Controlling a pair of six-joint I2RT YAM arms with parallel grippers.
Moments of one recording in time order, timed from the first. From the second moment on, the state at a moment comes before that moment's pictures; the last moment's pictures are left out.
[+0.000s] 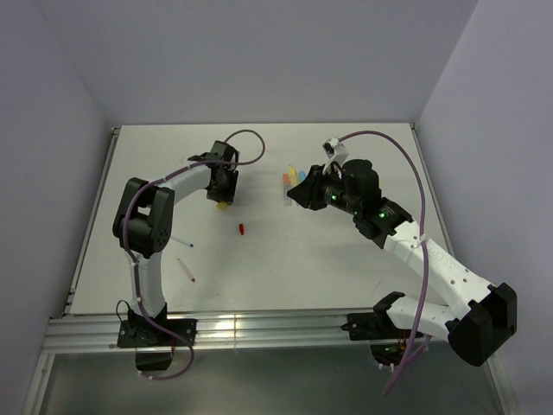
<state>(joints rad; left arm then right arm) -0.40 2.03 1.44 -0.54 -0.08 -0.18 0.55 1.09 0.93 -0.17 -0.25 0.51</state>
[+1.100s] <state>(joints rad) -0.40 2.03 1.44 -0.58 -0.13 -0.28 0.55 1.10 0.93 -0.17 -0.26 0.51</state>
